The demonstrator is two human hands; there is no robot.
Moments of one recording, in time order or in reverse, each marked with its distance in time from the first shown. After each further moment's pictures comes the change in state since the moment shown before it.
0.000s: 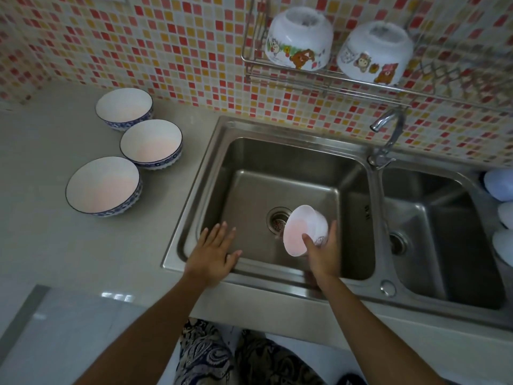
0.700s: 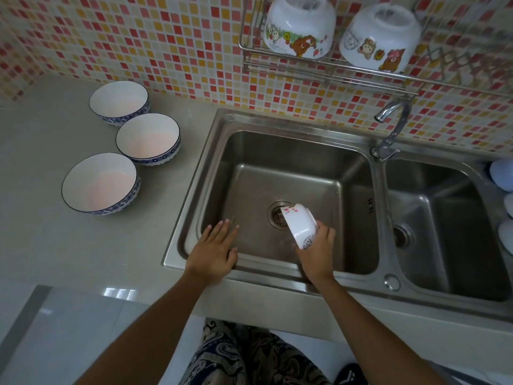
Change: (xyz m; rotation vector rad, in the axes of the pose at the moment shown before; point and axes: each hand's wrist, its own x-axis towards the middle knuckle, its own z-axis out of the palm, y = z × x) left_hand -0.002 -0.001 0.002 -0.008 0.055 0.063; right_hand -0.005 0.013 0.012 -0.389 0.005 -0.280
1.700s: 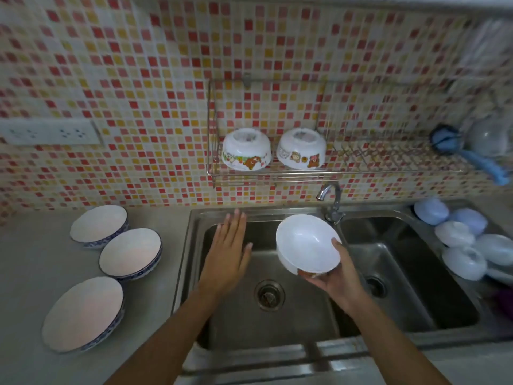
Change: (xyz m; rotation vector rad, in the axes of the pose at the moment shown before) left_hand 0.095 0.053 -0.179 -0.133 0.493 0.262; right_hand 0.016 -0.105 -0.150 1.400 -0.231 0.304
